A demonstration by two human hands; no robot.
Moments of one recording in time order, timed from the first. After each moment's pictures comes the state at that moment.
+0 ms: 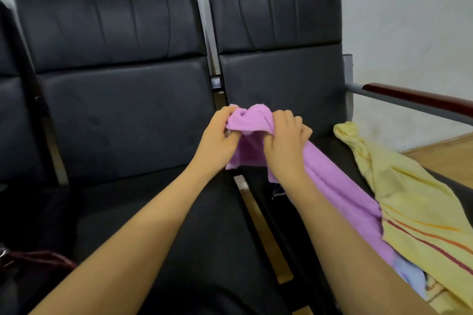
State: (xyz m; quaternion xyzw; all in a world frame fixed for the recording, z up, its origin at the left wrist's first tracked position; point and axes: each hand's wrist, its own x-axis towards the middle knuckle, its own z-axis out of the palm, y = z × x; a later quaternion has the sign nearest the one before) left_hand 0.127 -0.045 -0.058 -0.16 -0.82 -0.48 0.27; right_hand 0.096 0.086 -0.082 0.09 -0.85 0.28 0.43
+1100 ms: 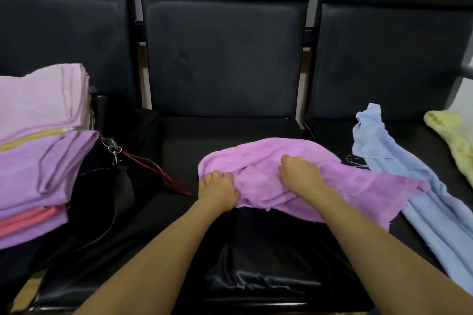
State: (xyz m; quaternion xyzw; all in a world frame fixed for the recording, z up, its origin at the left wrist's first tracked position) left_hand 0.224 -0.195 -0.237 0.18 -0.98 -0.09 -0.06; right_hand 0.137 -0.034 -0.196 0.21 -0.98 0.02 0.00
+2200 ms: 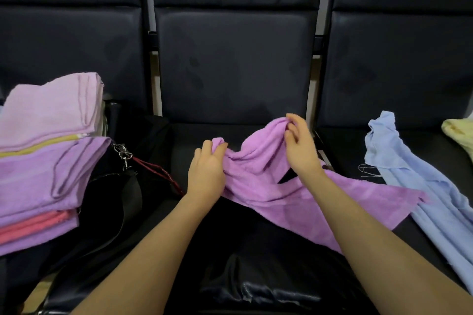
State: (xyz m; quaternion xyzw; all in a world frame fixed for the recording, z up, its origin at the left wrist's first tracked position) left_hand 0.234 -0.227 -0.201 0.15 -0.94 -0.15 0.28; right_hand 0.117 -0.063 -0.175 0.21 -0.79 0.58 0.10
